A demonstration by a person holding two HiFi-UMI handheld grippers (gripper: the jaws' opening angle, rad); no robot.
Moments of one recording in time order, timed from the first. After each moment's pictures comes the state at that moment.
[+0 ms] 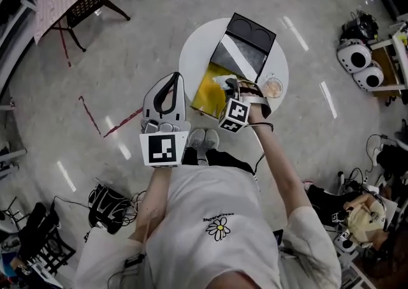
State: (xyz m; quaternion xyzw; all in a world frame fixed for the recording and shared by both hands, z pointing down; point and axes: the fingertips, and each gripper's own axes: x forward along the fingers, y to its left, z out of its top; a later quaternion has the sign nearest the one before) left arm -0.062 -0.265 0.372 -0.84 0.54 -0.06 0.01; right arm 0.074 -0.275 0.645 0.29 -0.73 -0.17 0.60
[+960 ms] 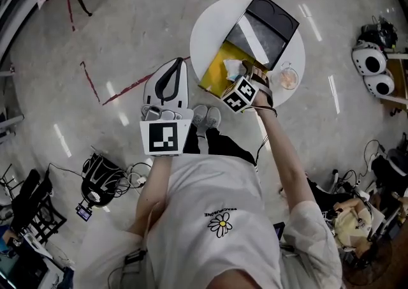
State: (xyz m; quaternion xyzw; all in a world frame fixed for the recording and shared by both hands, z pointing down) left arm -0.094 -0.264 0.412 -0.82 0.57 -0.09 -0.03; right arm 0.061 -0.268 0.705 0.30 -0.75 0.03 0.59
